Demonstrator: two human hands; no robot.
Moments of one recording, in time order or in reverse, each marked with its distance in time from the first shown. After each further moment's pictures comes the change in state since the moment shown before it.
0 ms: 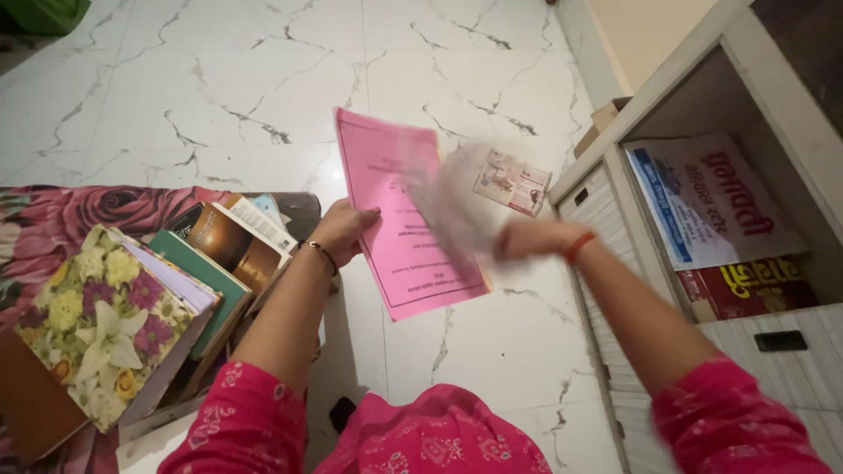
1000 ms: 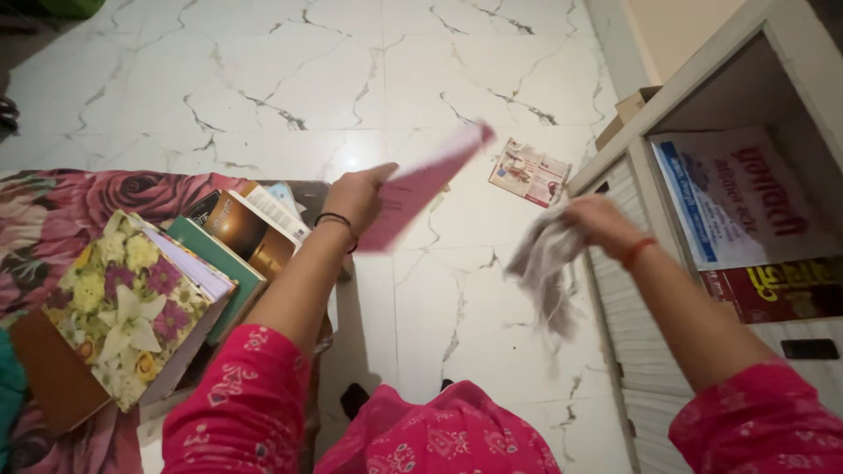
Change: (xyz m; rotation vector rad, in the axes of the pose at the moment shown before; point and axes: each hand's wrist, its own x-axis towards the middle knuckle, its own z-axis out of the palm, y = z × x) left_hand 0.000 0.027 -0.004 1.181 0.208 0.583; right_hand -0.021 0.085 -0.006 0.671 0.285 0.345
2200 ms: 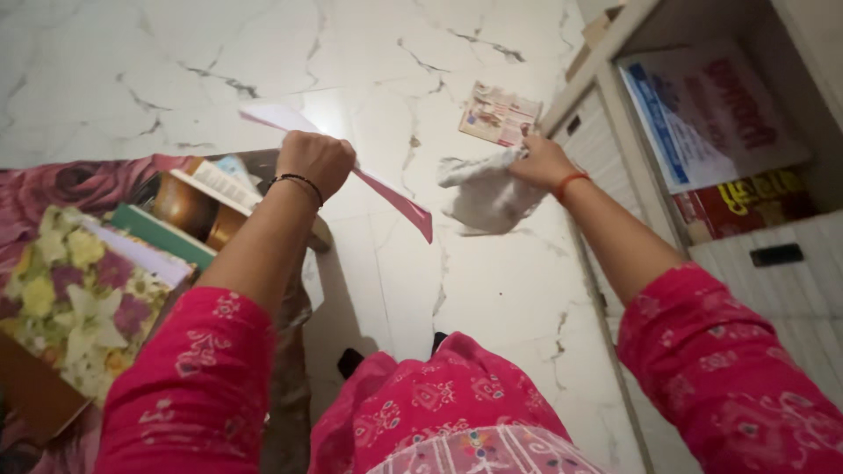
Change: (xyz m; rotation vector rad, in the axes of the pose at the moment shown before) left_hand 0.005 0.018 0.009 0.950 -0.103 0.344; right_hand 0.036 0.037 0.028 -0.656 0.221 -0.325
